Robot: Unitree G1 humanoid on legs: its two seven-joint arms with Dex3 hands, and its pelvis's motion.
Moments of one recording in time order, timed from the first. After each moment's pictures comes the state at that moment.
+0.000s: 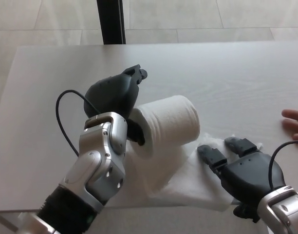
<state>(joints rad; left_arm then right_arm) -0.51 0.18 -0.50 0.20 0.70 0.58 0.04 -0.12 -0.61 0.70 -0.09 -1.07 0.28 0.22</state>
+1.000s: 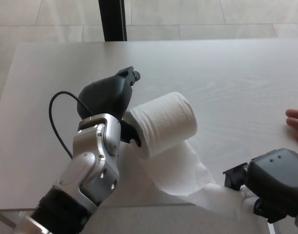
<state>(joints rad) -0.49 0.21 -0.50 0.20 0.70 0.58 0.04 0.09 -0.72 0.40 -0.33 -0.85 0.01 0.11</state>
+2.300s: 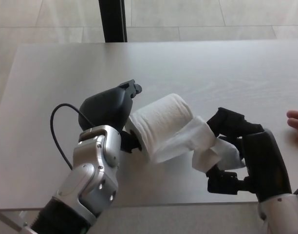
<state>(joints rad) -0.43 0.21 -0.50 0.19 0.69 0.55 0.06 0.19 0.07 0.20 -0.53 -0.41 0.27 0.10</state>
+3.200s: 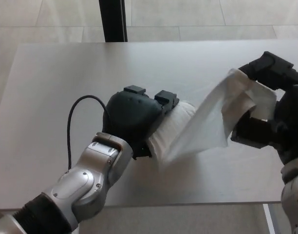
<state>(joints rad) -0.52 0.42 -0.83 0.18 0.81 0.25 0.17 -0.04 0.08 0.04 -0.66 -0.10 0.51 0.01</state>
